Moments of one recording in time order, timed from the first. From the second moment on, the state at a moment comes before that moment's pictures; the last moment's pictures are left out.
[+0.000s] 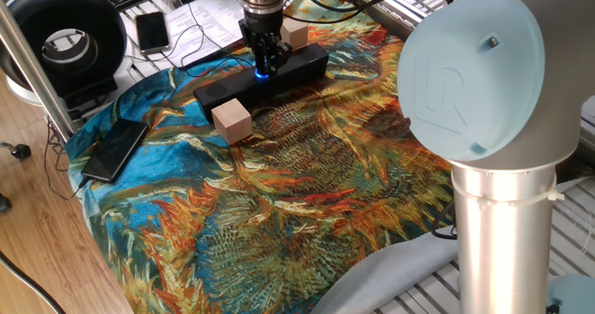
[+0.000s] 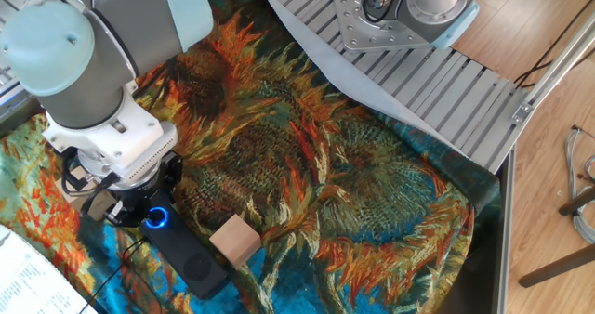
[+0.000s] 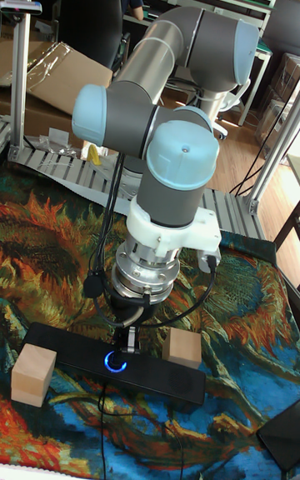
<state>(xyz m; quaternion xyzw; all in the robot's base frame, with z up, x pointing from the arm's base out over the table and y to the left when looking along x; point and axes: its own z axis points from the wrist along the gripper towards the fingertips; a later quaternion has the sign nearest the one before) 0.695 -0.008 0.066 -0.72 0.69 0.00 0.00</state>
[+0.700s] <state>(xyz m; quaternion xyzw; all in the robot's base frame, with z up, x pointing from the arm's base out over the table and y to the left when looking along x) 0.699 -0.011 0.064 -0.72 0.69 0.00 0.00</state>
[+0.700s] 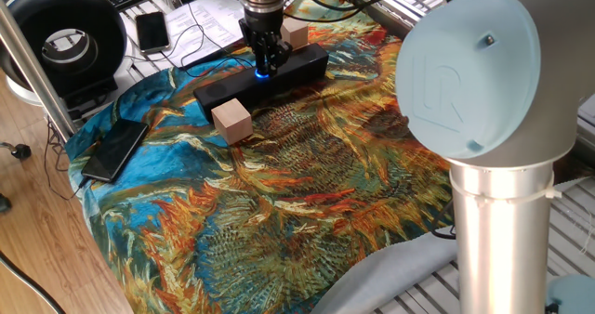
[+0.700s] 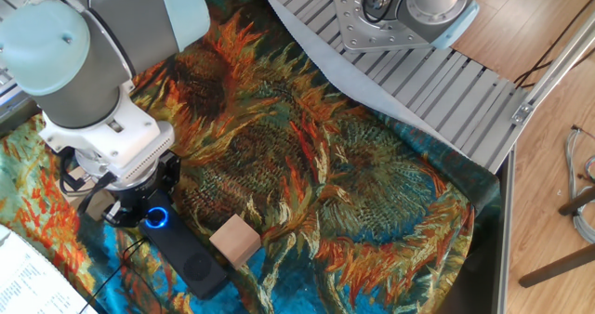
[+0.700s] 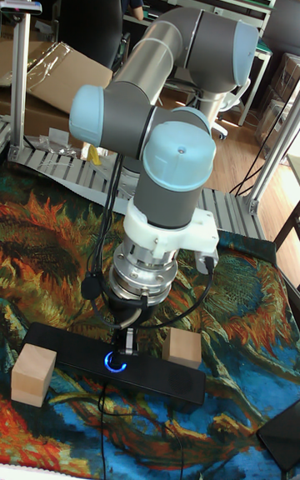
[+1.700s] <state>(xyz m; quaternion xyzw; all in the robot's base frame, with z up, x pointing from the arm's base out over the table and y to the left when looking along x) 0.703 -0.013 0.058 -0.72 0.69 0.01 -0.01</state>
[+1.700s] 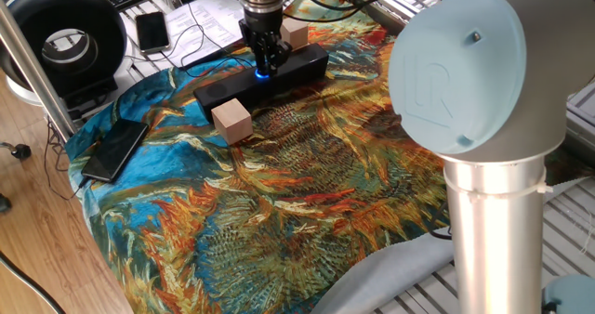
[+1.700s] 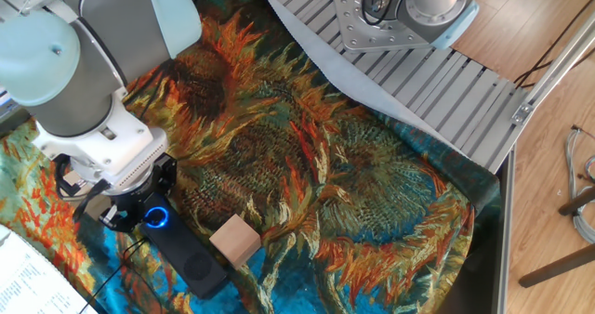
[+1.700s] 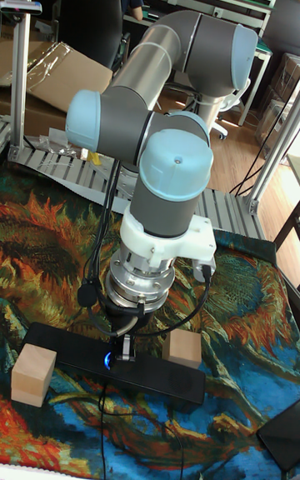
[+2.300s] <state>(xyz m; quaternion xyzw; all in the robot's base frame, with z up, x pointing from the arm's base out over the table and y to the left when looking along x) 0.703 -0.015 0.061 -0.72 0.69 0.02 -0.01</state>
